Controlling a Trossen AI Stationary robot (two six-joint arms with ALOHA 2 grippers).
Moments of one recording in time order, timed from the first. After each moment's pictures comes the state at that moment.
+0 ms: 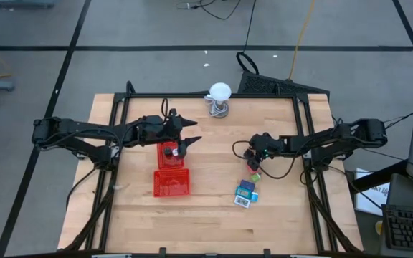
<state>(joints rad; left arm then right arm) 0.09 1.24 0.77 0.24 -0.16 -0.02 -0.12 1.33 0.38 0.10 0.13 0.43</state>
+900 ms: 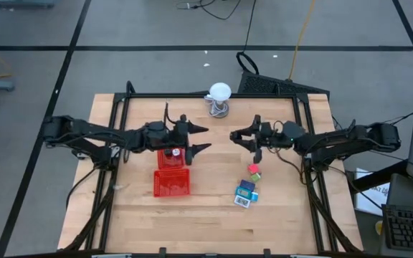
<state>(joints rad) 0.03 1.39 0.77 0.59 -0.10 -0.07 -0.14 1.13 0.38 0.86 -0.08 0.14</state>
